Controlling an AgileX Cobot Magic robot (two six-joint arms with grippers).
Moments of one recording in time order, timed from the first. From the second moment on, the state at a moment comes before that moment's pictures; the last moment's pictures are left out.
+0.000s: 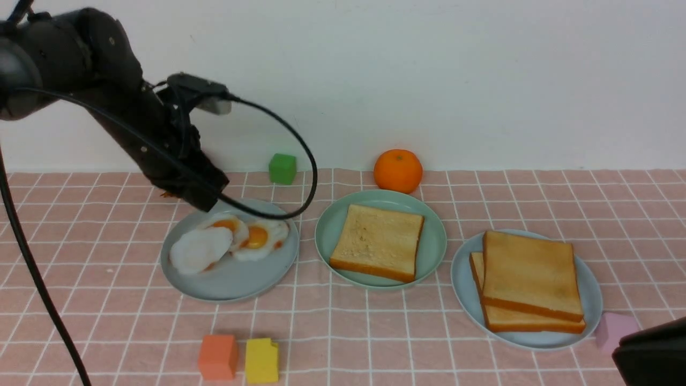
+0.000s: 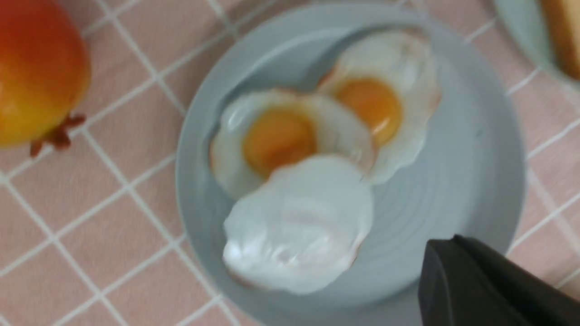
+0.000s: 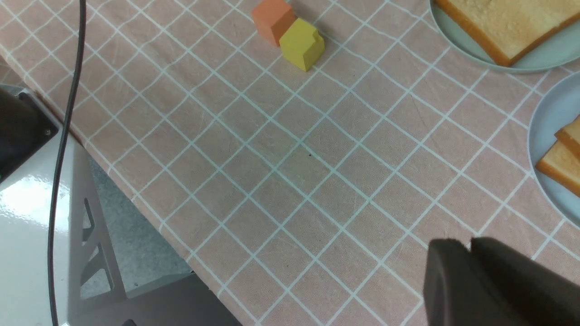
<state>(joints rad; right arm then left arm) 0.74 0.78 -0.97 0.18 1.03 -0.08 -0.12 1.95 -1.65 -0.27 1.00 0.50</state>
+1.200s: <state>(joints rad) 0.74 0.78 -0.97 0.20 1.05 -0.08 -0.20 2.04 -1.39 -0.02 0.56 0.30</state>
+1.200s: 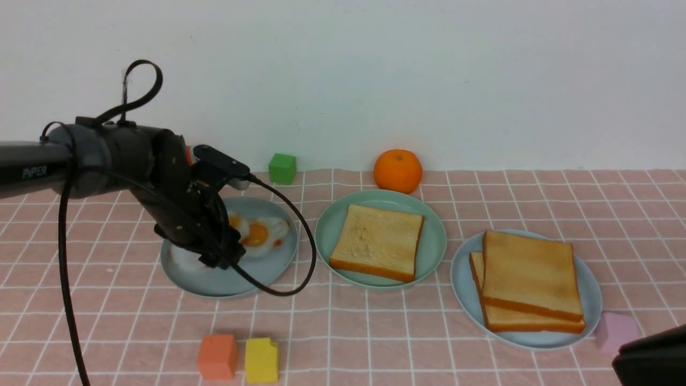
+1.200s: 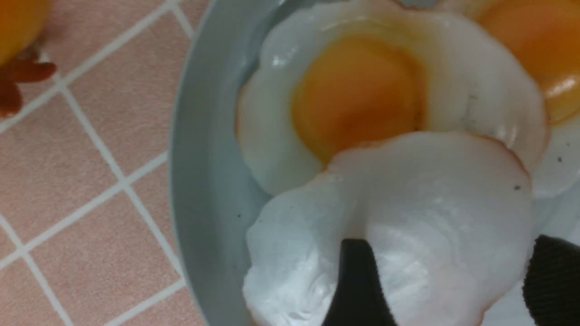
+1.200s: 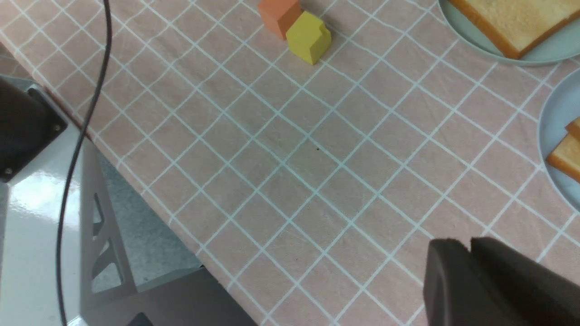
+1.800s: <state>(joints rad) 0.74 0.78 -0.97 0.22 1.05 -0.08 -0.21 2.02 -1.40 -0.03 0.57 0.19</state>
